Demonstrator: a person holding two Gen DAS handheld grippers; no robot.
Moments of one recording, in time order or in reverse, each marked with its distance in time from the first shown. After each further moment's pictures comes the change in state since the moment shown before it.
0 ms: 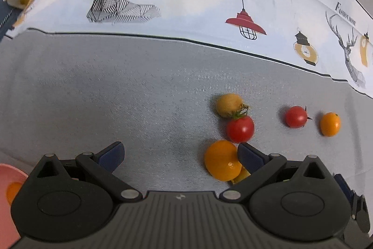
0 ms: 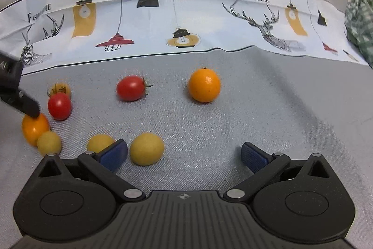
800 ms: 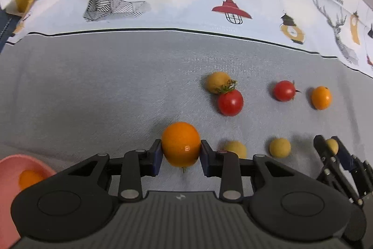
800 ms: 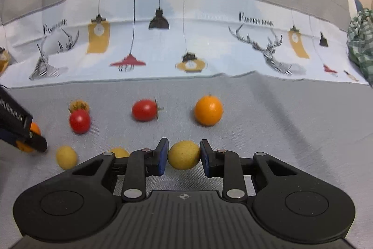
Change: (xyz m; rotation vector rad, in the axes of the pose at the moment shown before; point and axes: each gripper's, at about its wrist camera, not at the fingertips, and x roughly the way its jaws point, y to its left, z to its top) left arm -0.027 -0.002 -0.021 0.085 0.020 0.011; right arm -0.048 0.003 0.018 -0.044 -0.083 0.035
